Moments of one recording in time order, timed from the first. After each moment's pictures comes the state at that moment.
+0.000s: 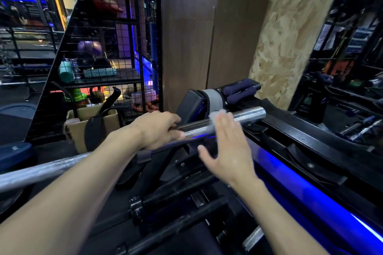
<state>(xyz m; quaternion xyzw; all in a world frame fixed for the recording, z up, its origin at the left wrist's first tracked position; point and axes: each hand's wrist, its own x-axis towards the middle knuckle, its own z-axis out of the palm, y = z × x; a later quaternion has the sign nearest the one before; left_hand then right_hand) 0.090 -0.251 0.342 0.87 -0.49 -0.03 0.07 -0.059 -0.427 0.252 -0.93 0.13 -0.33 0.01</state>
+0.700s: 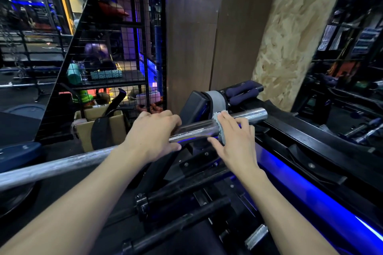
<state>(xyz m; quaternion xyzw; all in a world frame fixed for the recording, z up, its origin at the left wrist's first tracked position) 0.052 -0.225 0.342 0.88 -0.45 0.14 0.02 -0.057 -0.435 0.266 -0.92 0.17 -0.36 -0.01</state>
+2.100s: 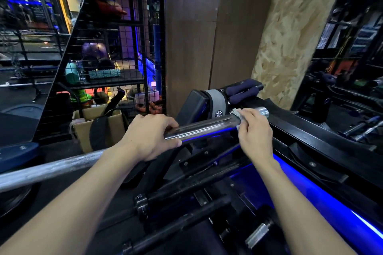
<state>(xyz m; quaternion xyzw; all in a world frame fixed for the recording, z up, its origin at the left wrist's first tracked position) 0.062 -0.219 0.337 0.88 -0.44 0.09 0.11 -0.057 -0.481 0.276 -0.85 0.23 -0.45 0.11</state>
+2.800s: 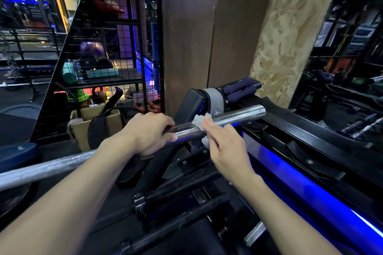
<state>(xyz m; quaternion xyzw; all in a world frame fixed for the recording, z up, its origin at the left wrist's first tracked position) 0.064 -0.225 0.349 0.89 -0.46 0.04 0.02 -0.068 -0.408 0.267 -0.89 0.06 -0.41 0.17</state>
